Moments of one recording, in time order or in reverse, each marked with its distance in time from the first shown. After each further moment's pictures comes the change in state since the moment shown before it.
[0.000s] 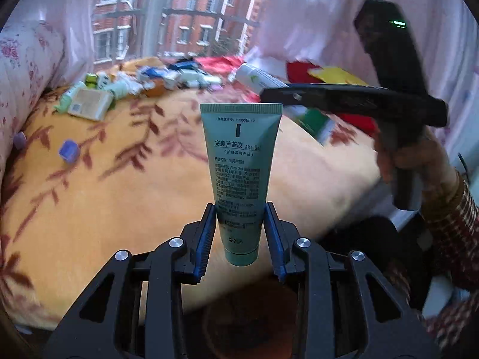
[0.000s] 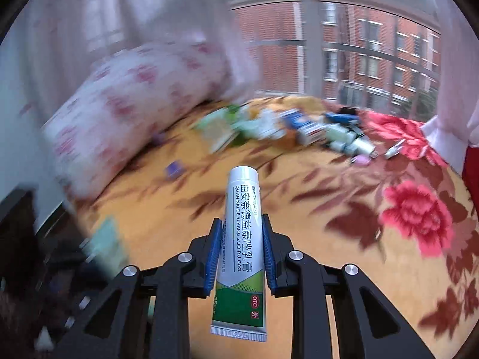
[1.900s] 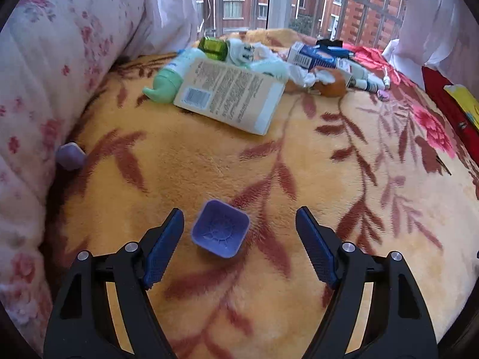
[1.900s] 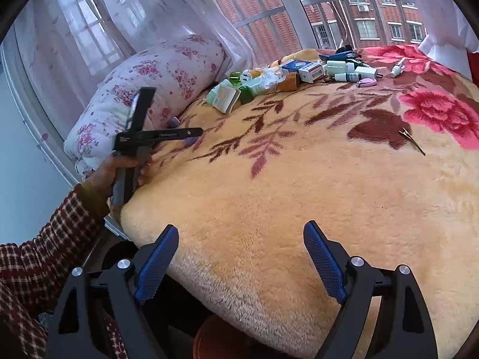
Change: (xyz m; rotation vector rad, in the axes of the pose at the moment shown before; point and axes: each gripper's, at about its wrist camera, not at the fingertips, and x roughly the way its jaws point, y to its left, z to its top) left arm 0.099 0.232 0.089 -0.160 0.116 0.402; right arm 0.032 -0.036 -0.074 0.259 -0.036 0.152
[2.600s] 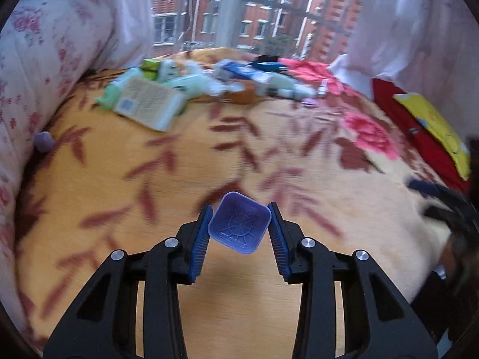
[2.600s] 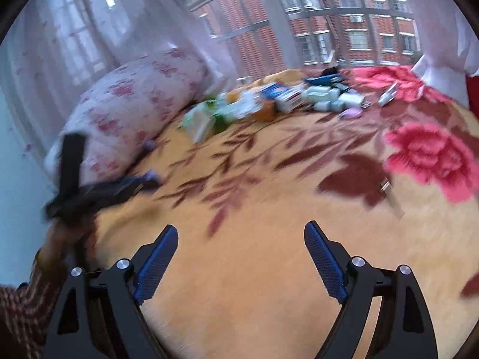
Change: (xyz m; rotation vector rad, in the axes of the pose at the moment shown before) left arm -0.065 -0.095 -0.039 -0.020 -0.114 -0.188; right arm 0.015 -0.051 0.083 -0.021 -0.041 -0.125
